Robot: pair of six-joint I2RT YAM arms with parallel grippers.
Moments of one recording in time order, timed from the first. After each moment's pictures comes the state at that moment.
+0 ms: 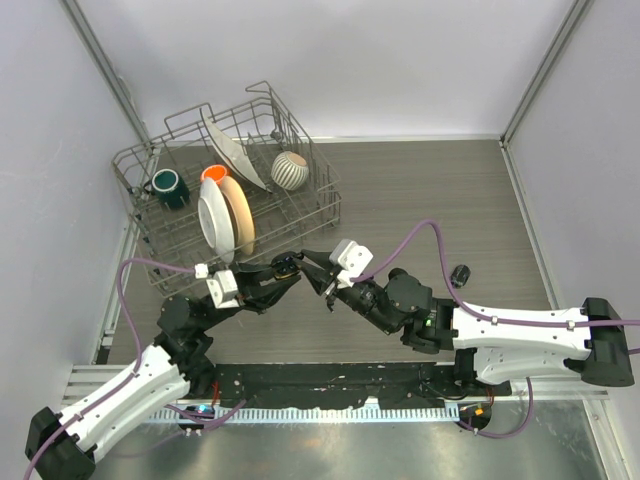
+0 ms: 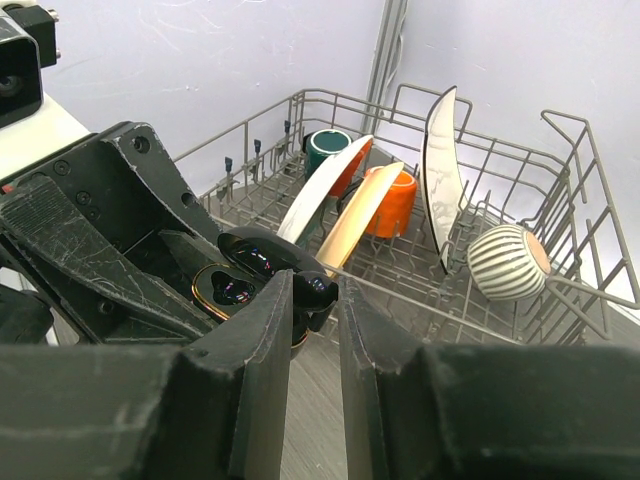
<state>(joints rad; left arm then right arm) -0.71 0.50 0.22 0.71 0.42 -0.08 1.36 1.08 0.78 0.51 0.43 -0.21</state>
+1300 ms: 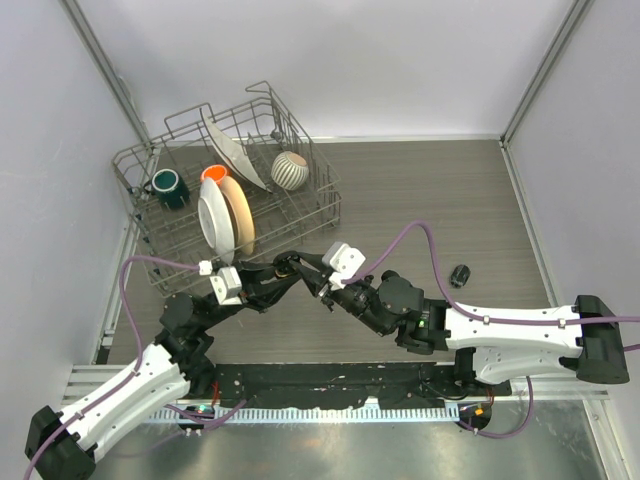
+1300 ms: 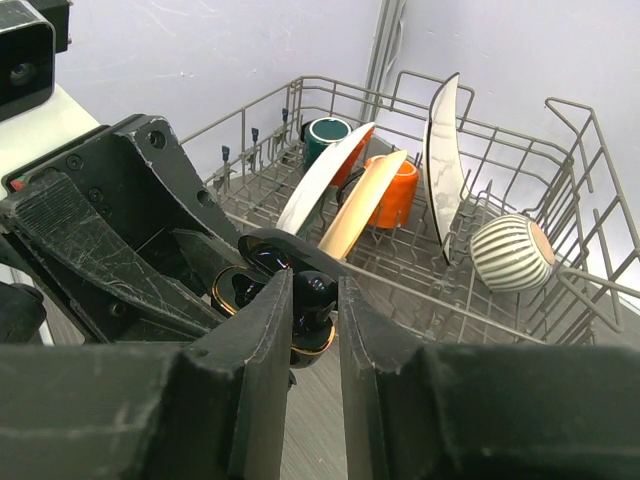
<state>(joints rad) -0.71 0.50 0.23 0.68 0.41 -0.08 1.36 1.12 0.78 0.53 0.46 -0.20</state>
